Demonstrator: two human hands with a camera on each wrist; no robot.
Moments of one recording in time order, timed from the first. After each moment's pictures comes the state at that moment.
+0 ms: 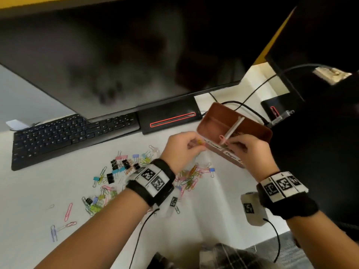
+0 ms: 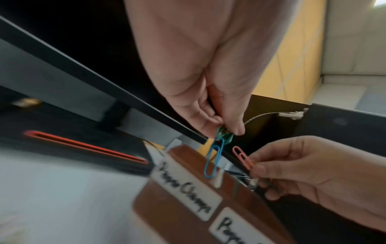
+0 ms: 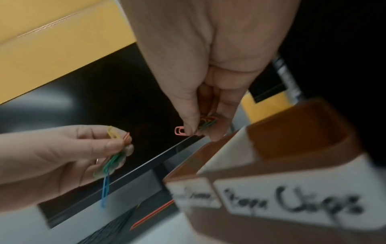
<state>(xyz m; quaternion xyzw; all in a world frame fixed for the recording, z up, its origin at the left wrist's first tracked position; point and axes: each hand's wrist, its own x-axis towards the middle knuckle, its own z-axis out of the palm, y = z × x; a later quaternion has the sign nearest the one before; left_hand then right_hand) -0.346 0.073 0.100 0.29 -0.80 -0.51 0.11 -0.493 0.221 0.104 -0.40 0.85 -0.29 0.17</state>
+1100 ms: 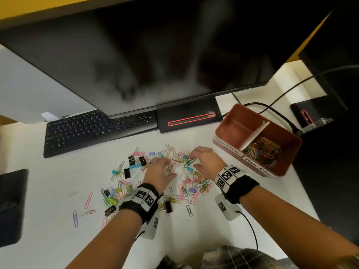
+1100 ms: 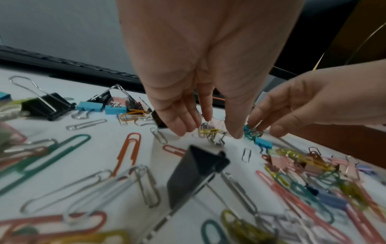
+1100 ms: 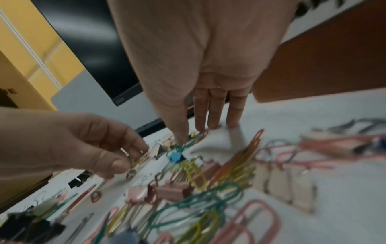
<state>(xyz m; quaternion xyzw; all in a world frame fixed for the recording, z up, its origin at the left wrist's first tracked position) -0.245 0.052 0.002 0.50 -0.78 -0.36 -0.03 -0.430 0.126 0.000 -0.57 0.73 -0.12 0.36</state>
